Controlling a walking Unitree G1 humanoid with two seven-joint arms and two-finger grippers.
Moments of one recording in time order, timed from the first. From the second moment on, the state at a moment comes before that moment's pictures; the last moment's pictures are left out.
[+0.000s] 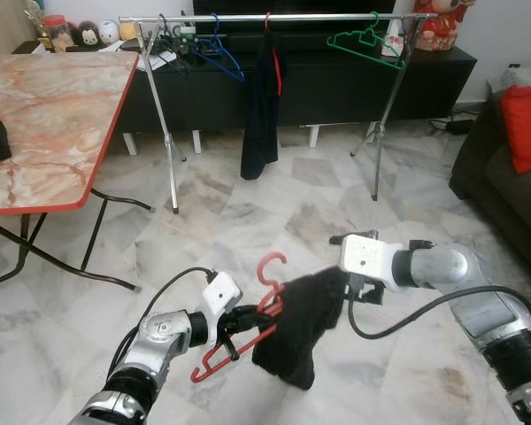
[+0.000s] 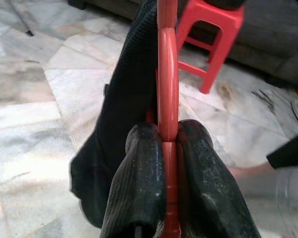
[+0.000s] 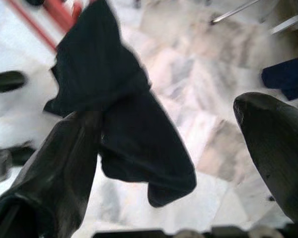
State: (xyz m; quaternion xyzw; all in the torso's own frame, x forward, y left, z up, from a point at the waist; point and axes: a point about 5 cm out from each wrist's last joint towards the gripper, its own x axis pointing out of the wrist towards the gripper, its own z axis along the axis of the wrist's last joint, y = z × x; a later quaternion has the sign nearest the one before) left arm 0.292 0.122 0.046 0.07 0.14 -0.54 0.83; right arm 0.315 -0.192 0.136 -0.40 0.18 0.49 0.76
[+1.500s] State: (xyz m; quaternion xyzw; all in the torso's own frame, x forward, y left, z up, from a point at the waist) left arm 0.278 0.110 0.067 0.12 0.13 -0.66 0.73; right arm 0.295 -0.182 0.086 -0.27 0.24 0.63 0.69
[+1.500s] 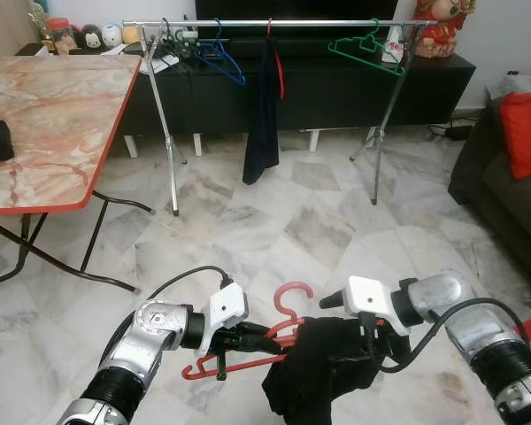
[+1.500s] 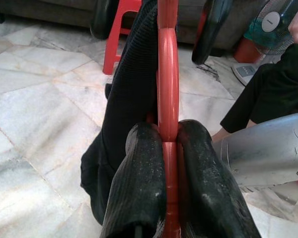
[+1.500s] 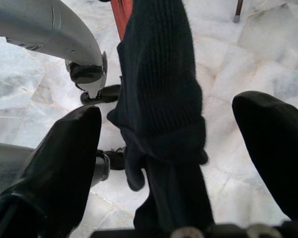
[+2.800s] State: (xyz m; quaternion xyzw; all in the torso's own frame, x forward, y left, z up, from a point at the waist) left arm 0.279 0.105 0.068 0.12 0.13 -0.66 0.73; right arm 0.295 -0.176 0.075 -0.27 0.25 0.63 0.68
